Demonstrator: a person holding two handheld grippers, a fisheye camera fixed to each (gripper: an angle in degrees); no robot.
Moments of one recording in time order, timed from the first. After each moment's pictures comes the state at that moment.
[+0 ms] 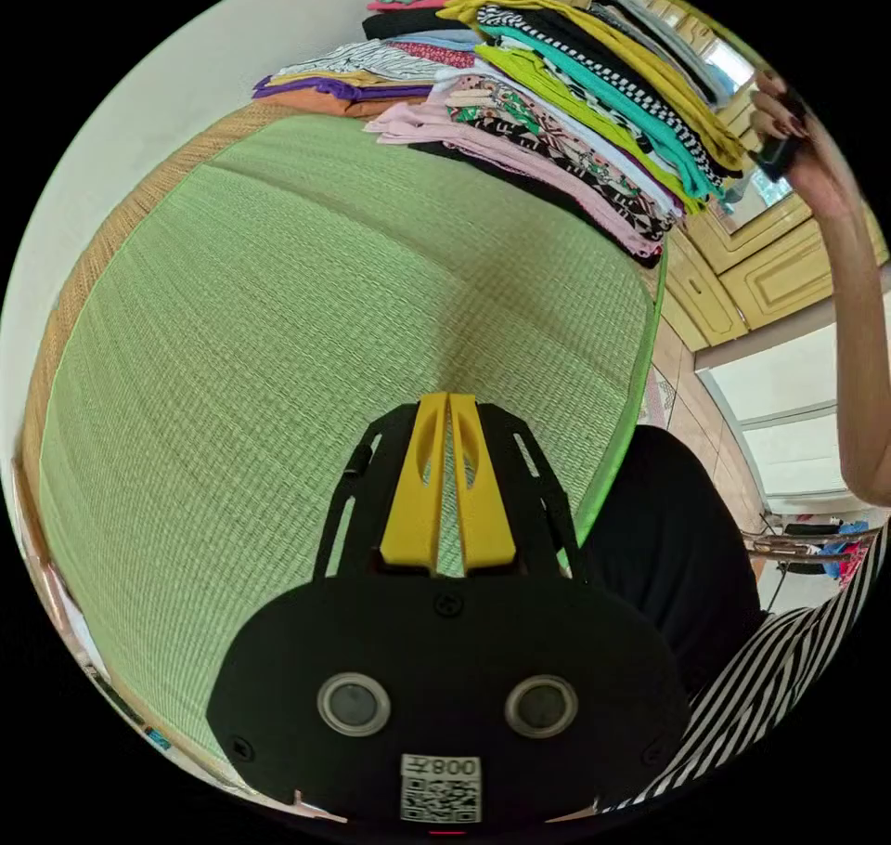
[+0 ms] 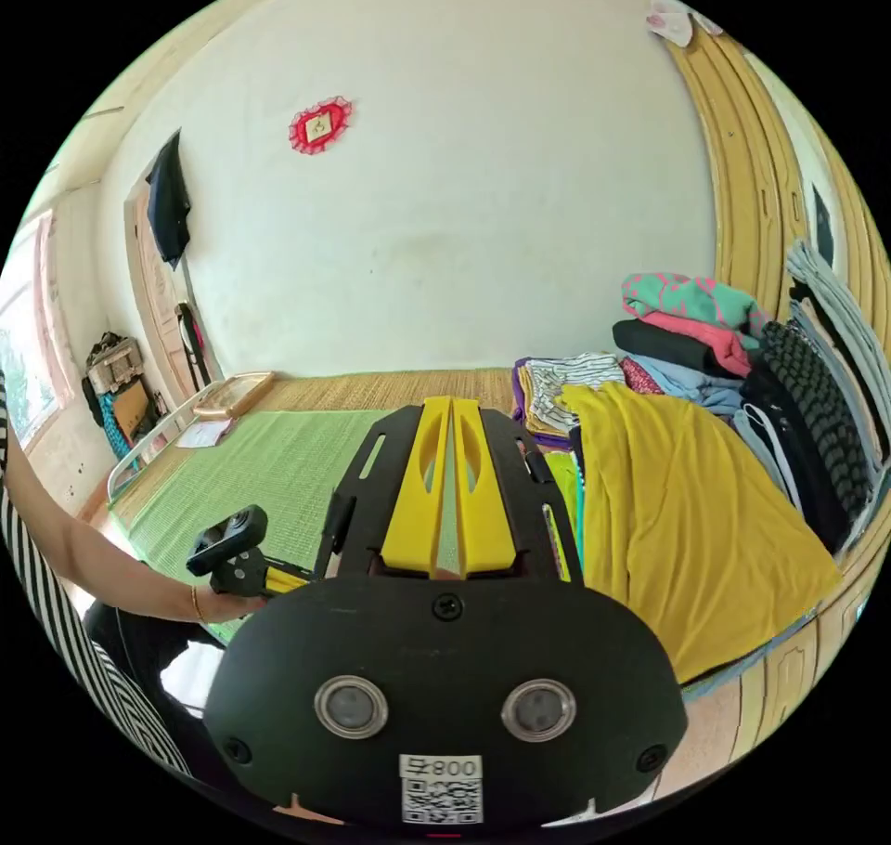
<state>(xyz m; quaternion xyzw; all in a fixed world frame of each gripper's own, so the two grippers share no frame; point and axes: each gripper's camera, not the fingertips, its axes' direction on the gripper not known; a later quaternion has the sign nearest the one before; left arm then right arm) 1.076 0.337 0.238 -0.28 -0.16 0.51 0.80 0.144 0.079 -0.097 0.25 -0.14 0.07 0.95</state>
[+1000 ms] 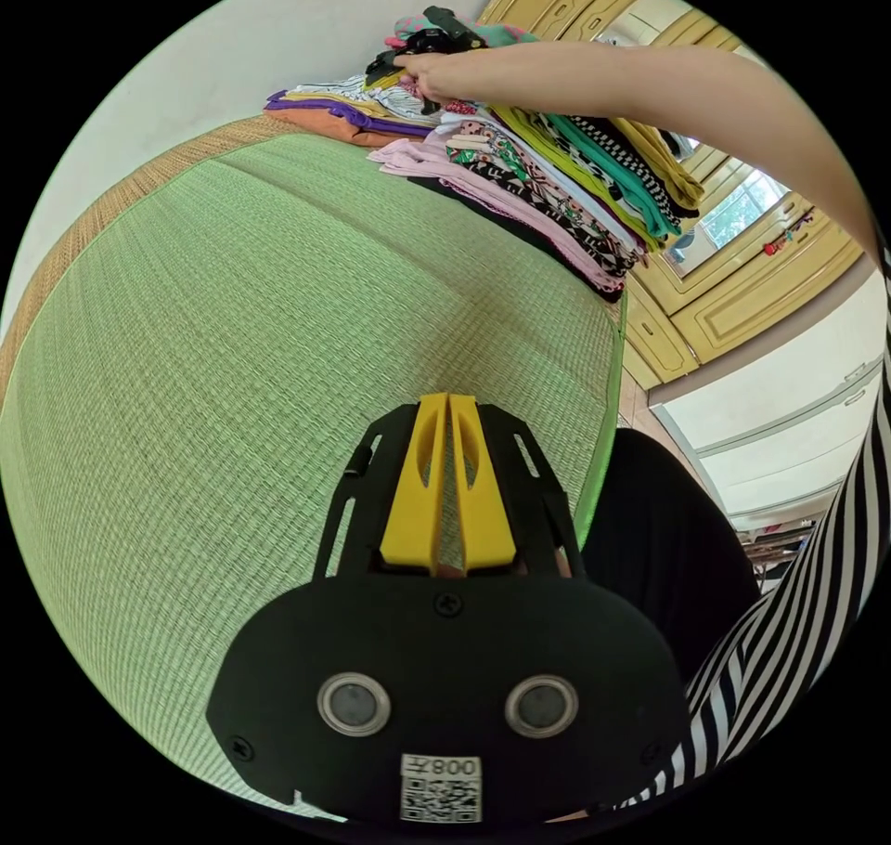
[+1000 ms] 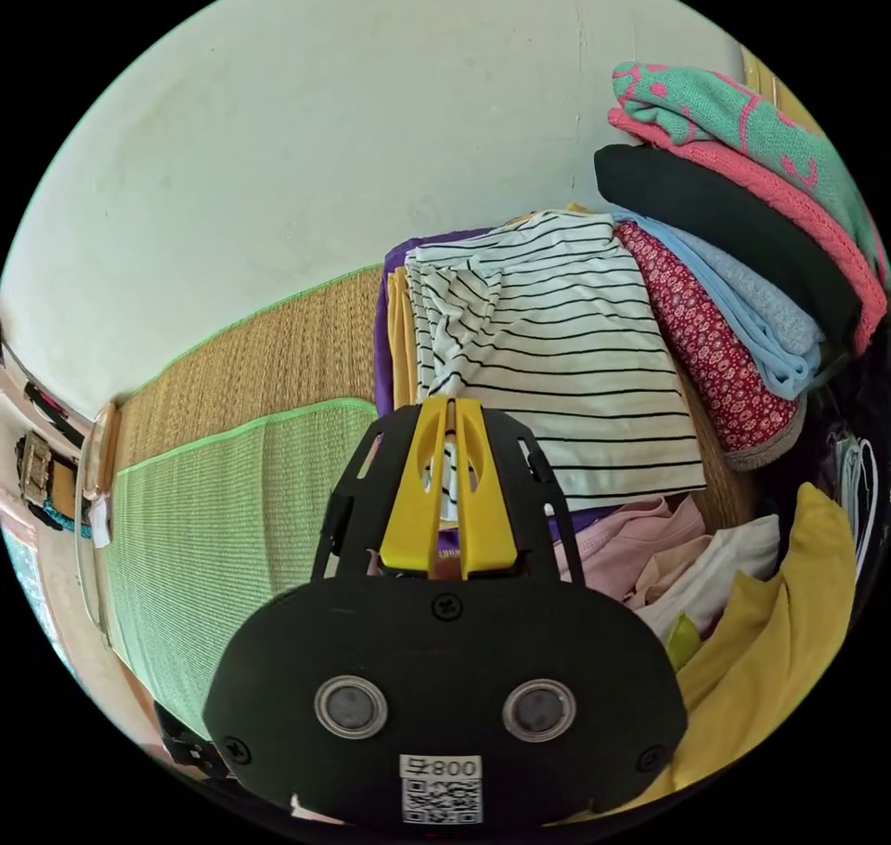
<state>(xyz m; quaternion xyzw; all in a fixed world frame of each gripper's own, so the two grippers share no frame) 0.843 0.282 0.248 -0.25 -0.06 0.50 0.83 0.266 -0.241 0.175 0.03 -0.11 0.21 0.97</state>
